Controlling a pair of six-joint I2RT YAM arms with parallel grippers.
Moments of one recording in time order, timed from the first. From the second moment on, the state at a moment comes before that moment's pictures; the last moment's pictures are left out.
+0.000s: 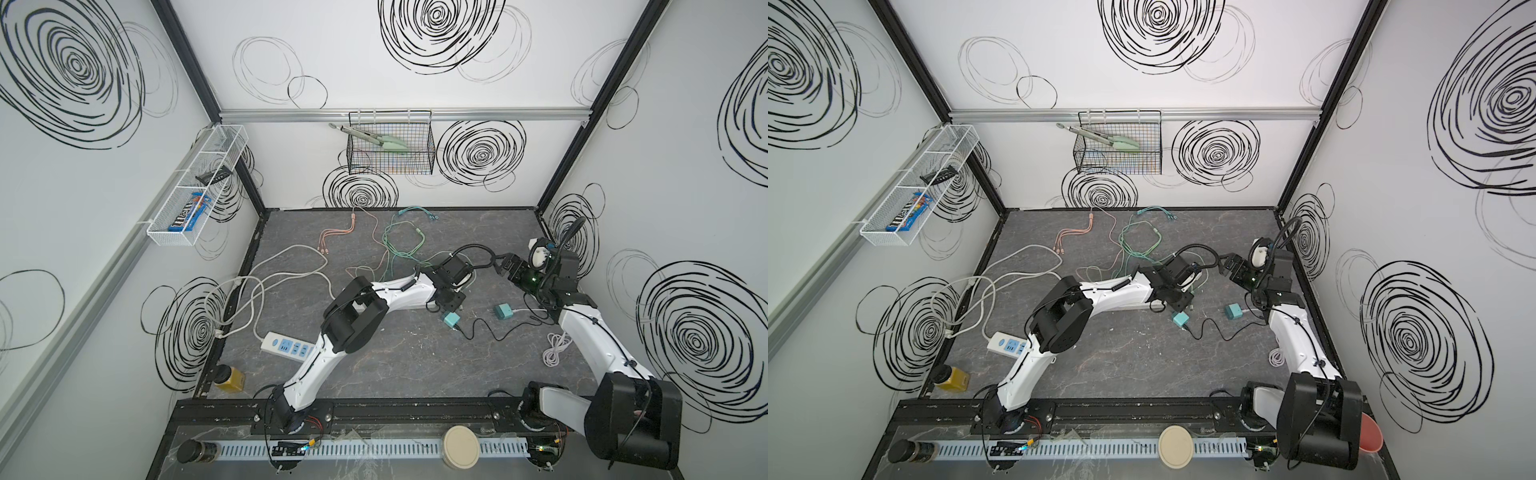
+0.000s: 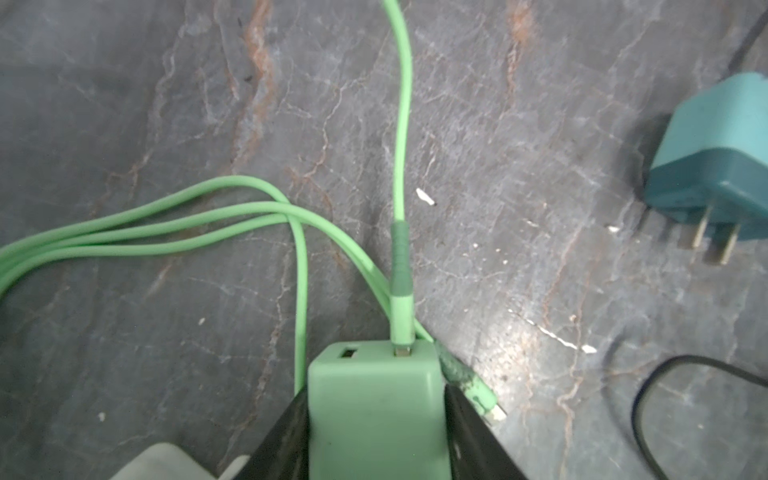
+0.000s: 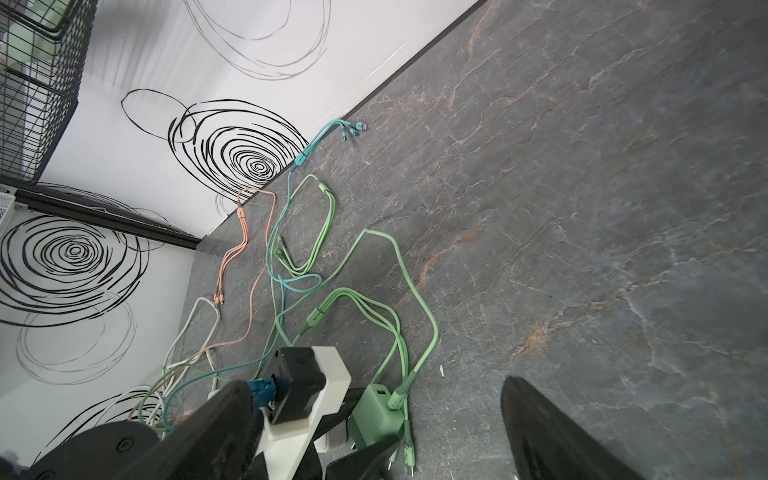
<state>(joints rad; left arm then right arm) -0.91 2.31 1.78 -0.49 0.02 -0.12 -0.12 1.16 0.71 -0.14 -0.47 0.52</state>
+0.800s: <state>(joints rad) -0.80 1.66 1.60 -0.39 0.13 -0.19 -0.04 1.17 0.57 0.04 -0.63 0.55</state>
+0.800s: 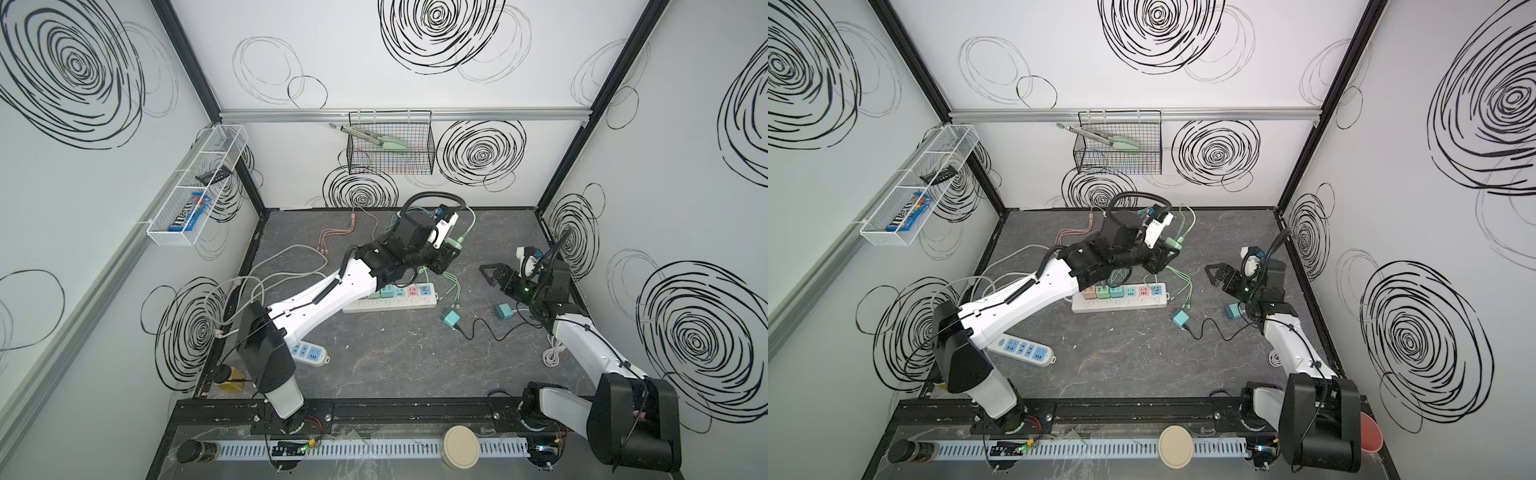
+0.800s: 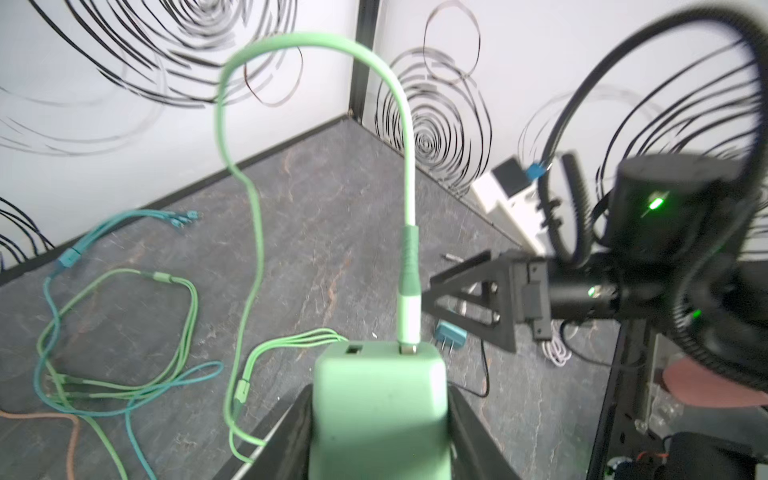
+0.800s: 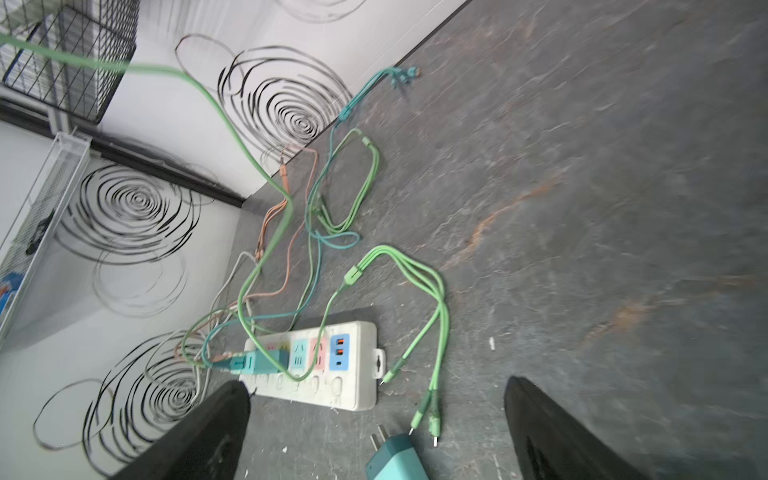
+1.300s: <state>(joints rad) -0.79 1.62 1.84 -0.45 0.18 -0.20 0.41 1.32 0.57 0.32 -0.58 0.26</state>
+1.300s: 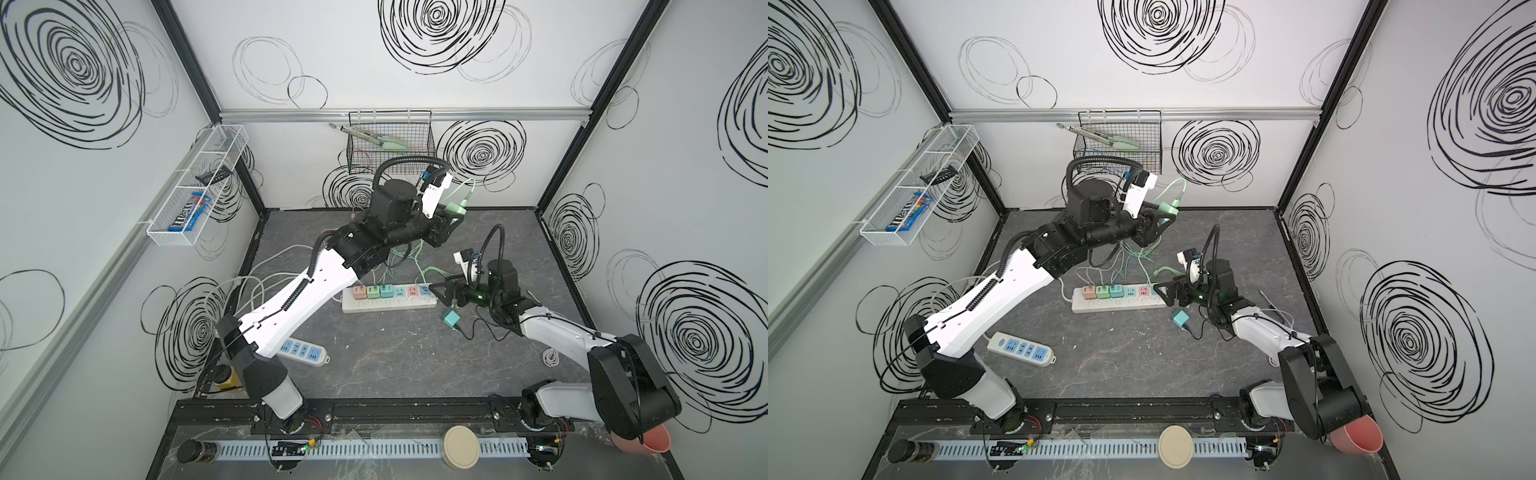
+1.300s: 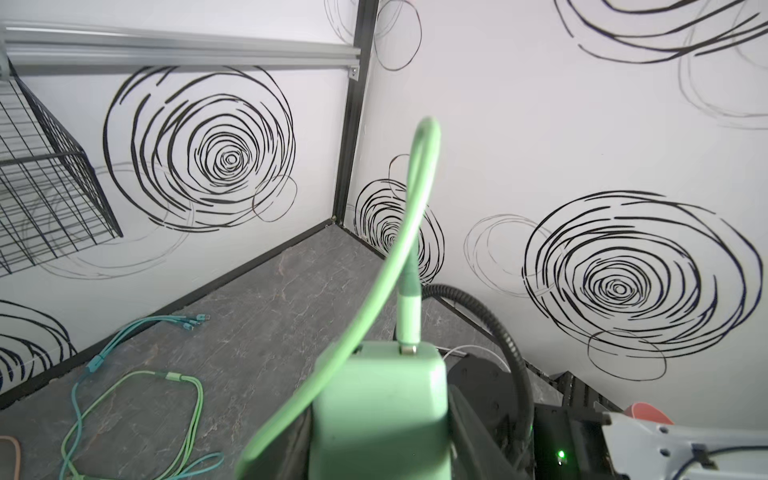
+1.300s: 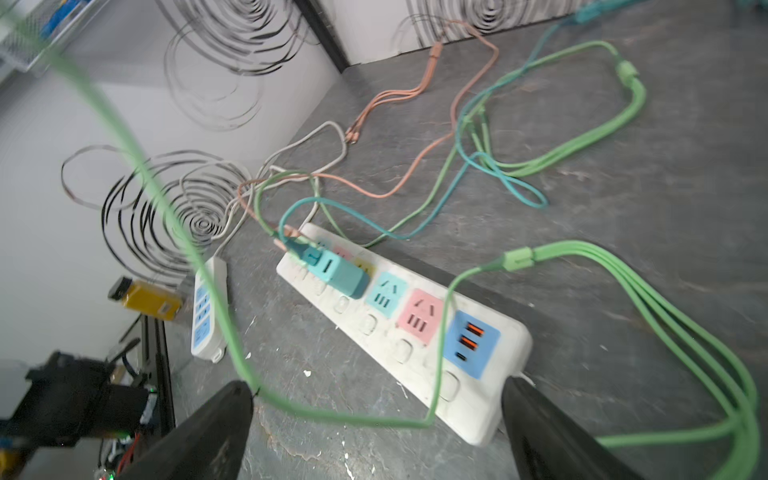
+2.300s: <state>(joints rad) -0.61 1.47 1.62 -0.37 0.36 -0.28 0.16 1.85 1.51 0.31 -0.29 0.15</state>
